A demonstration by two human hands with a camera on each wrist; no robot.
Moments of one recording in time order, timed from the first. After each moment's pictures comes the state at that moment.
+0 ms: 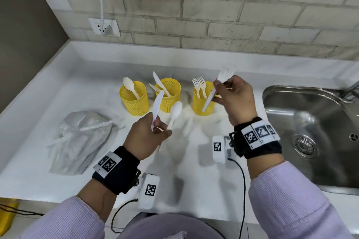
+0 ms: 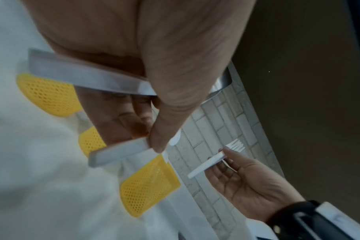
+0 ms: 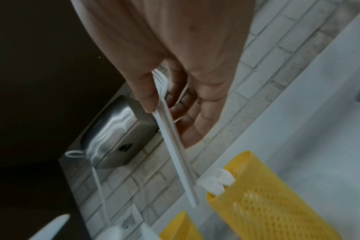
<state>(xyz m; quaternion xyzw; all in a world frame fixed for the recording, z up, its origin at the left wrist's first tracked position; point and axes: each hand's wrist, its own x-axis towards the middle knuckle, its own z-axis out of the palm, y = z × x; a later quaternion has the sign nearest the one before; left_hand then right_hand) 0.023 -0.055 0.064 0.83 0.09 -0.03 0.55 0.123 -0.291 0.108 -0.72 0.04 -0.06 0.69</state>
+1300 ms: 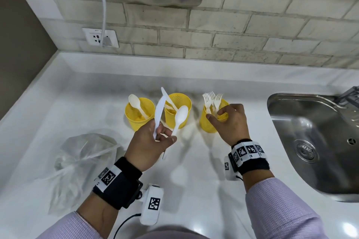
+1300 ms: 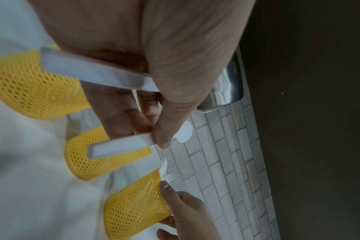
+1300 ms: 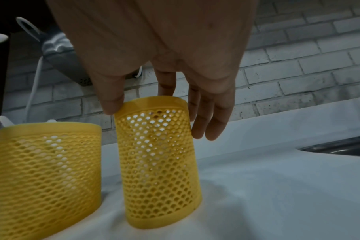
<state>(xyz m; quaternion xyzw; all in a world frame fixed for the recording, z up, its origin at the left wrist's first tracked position) 0.068 0.000 0.065 0.79 0.04 -0.05 0.61 0.153 -0.263 0.024 -0.93 0.07 -0.08 0.35</state>
